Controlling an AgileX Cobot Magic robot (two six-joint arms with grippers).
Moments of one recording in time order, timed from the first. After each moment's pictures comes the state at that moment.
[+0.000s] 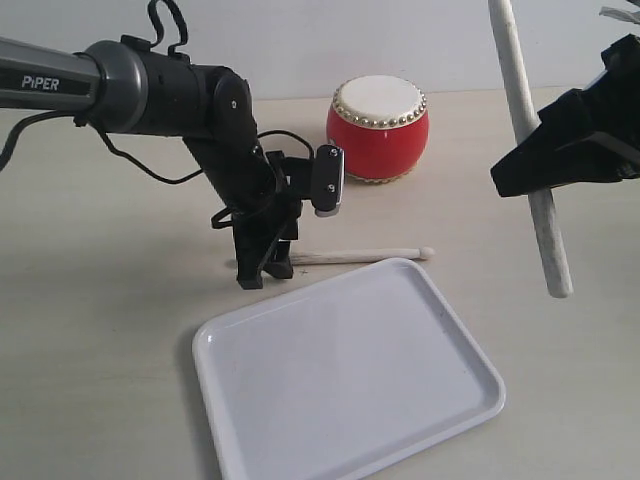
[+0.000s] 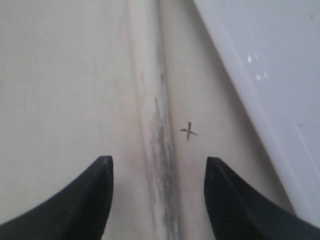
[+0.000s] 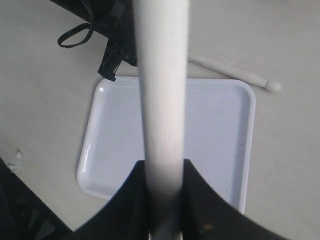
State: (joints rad) left arm -0.60 2.20 -1.52 -0.24 0.75 1.30; right arm 0.16 1.23 -0.94 0.67 1.05 -0.57
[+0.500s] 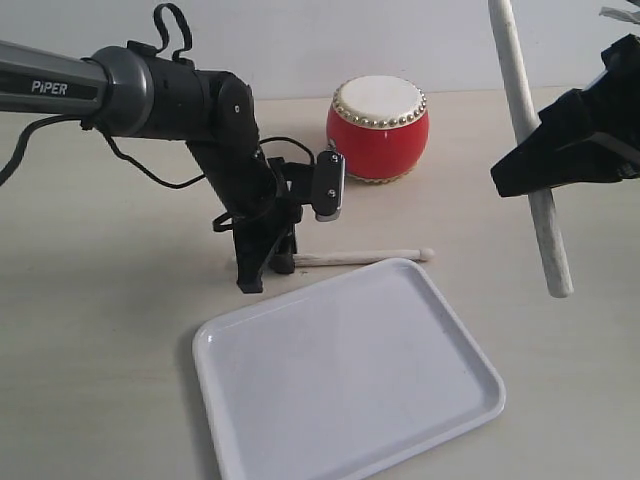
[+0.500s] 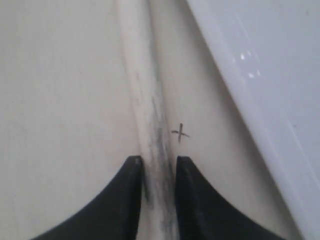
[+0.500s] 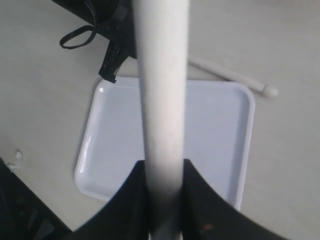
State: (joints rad) left arm -0.60 2.22 -1.53 -0.25 0.77 1.30; right arm 0.16 1.23 -0.94 0.67 1.05 -0.57
